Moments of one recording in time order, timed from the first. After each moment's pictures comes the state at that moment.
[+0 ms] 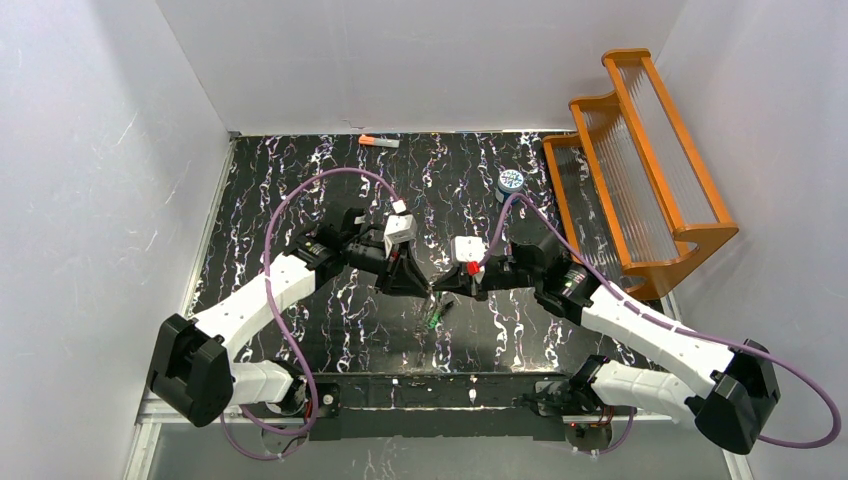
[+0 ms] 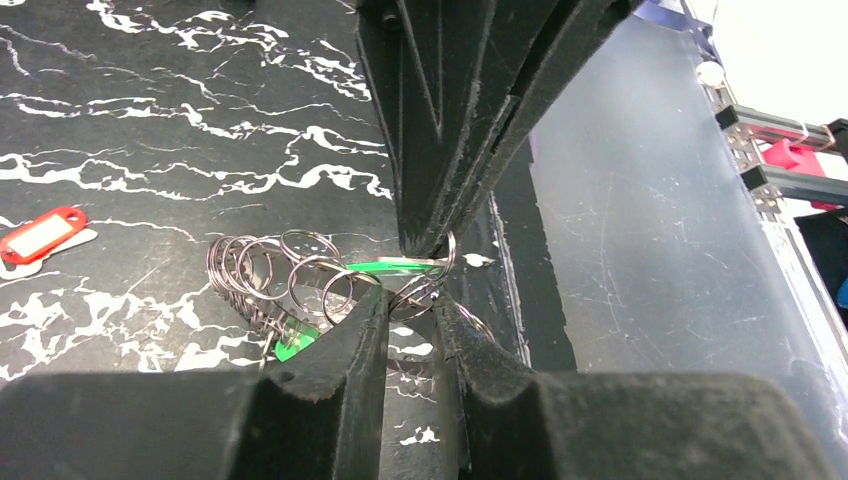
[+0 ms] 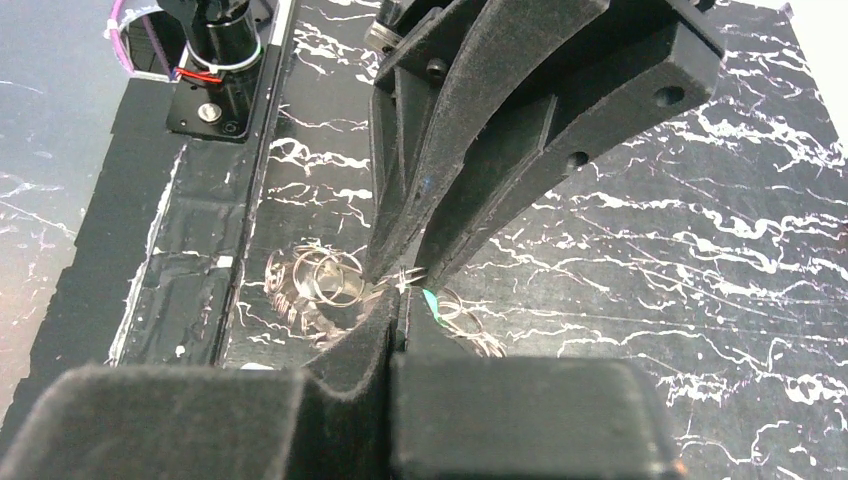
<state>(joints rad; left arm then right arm) -0.56 1.25 0.88 -0.28 1.17 0.25 0.85 1.03 0.77 -0.05 -0.72 -0.41</state>
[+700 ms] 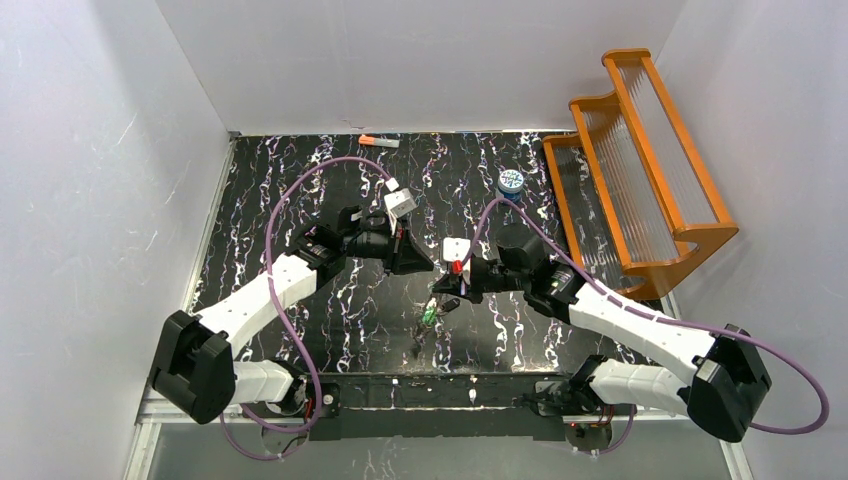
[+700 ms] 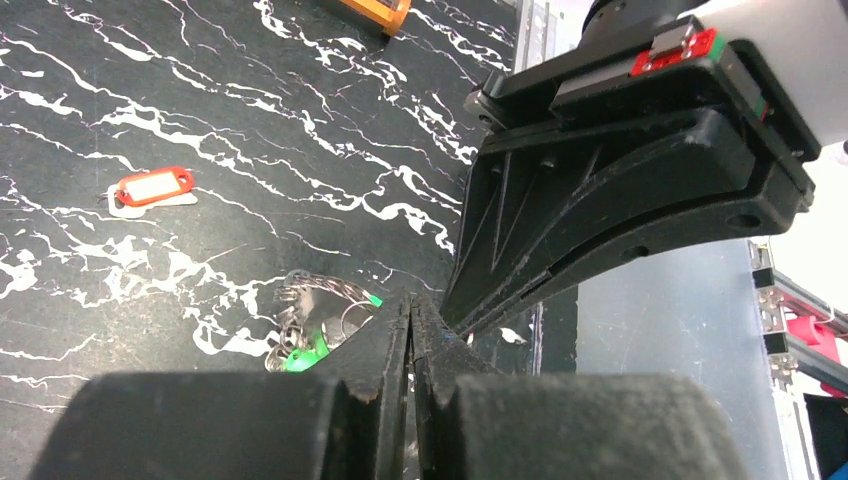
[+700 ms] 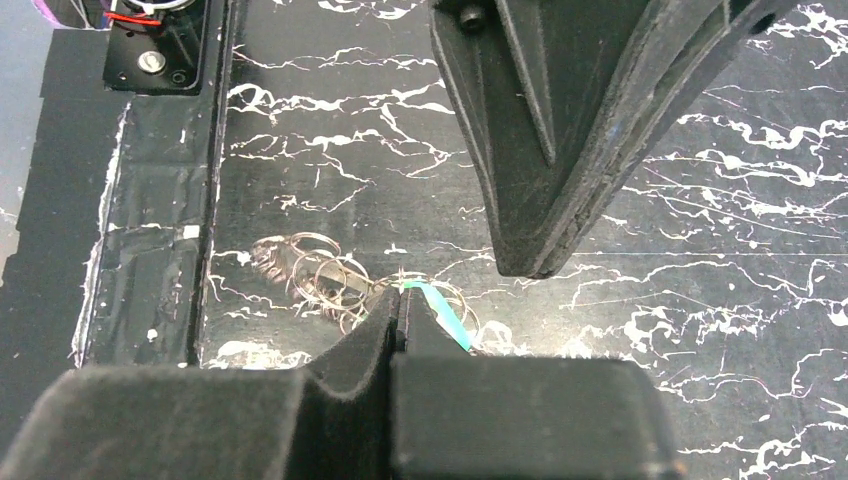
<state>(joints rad) -0.55 1.27 0.86 -0.03 0.91 -0.14 0.86 1.10 0.73 -0.04 -0.61 -0.40</state>
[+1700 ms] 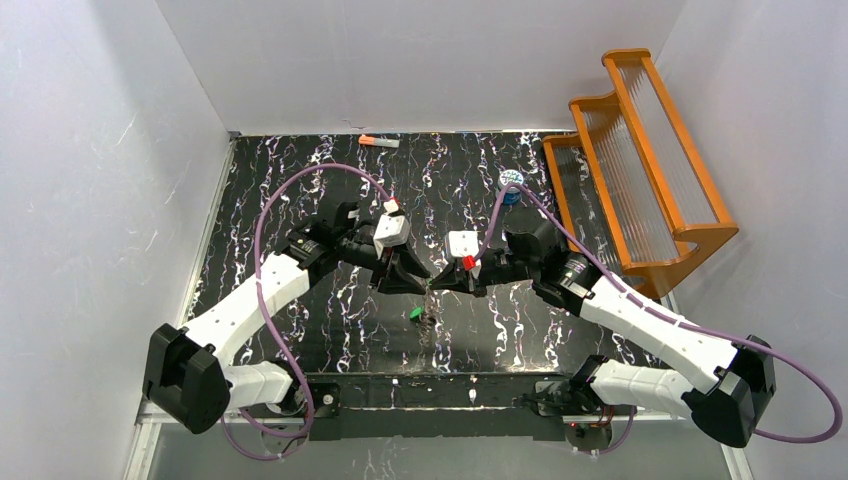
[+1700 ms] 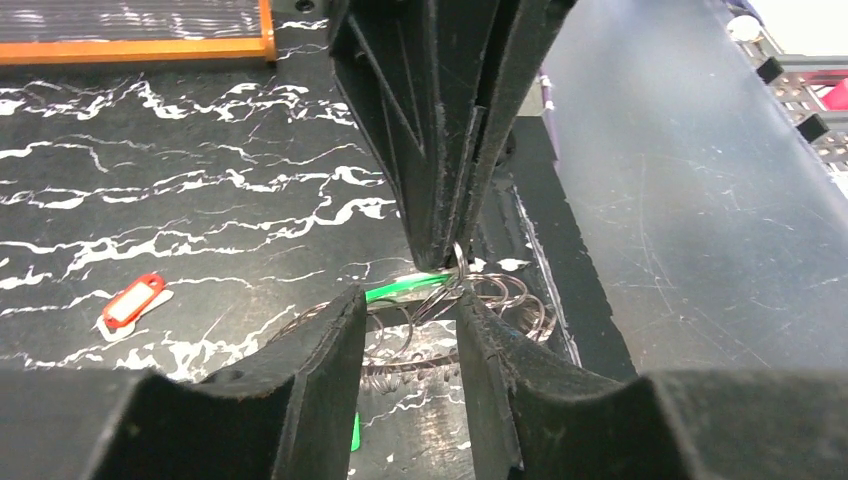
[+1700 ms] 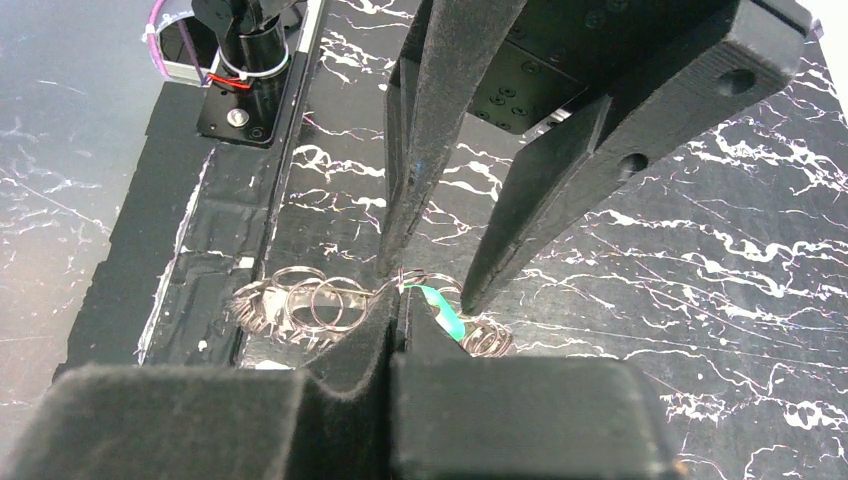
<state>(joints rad) -0.54 1.21 0.93 -0.32 1.18 0.42 0.86 1.07 0.89 -0.19 -0.75 -0.45</state>
